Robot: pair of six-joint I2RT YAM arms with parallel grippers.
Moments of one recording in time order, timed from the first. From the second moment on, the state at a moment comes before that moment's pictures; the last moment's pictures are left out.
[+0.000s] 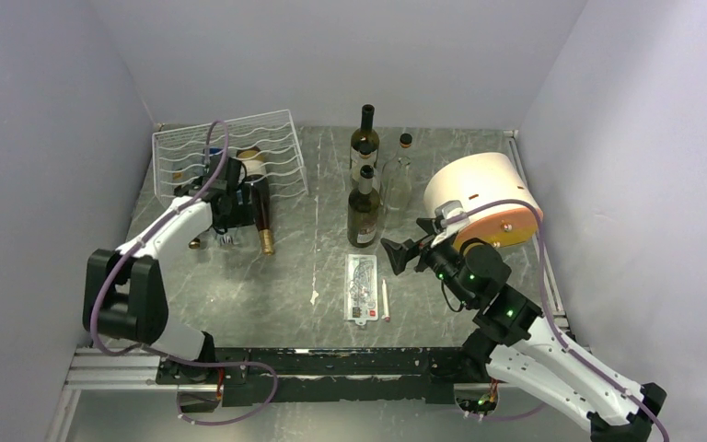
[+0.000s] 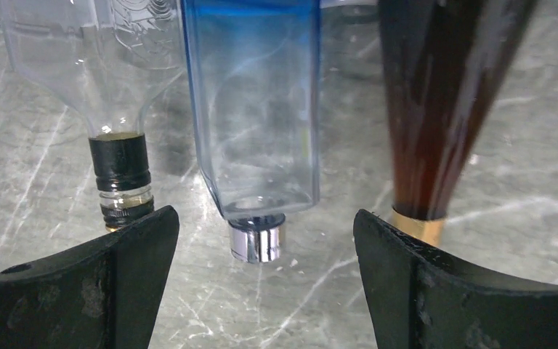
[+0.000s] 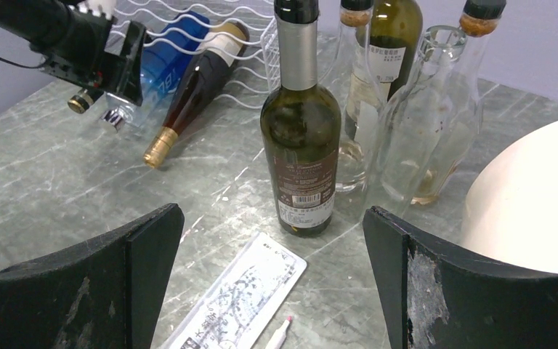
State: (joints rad) left arm -0.21 1.45 1.01 -0.58 -0.33 -0.34; right arm 0.83 0.55 0.56 -0.06 0.23 0.07
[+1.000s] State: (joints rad) left arm -0.17 1.74 1.10 -0.47 -0.45 -0.37; right arm 0.83 0.54 0.55 -0.06 0.24 0.07
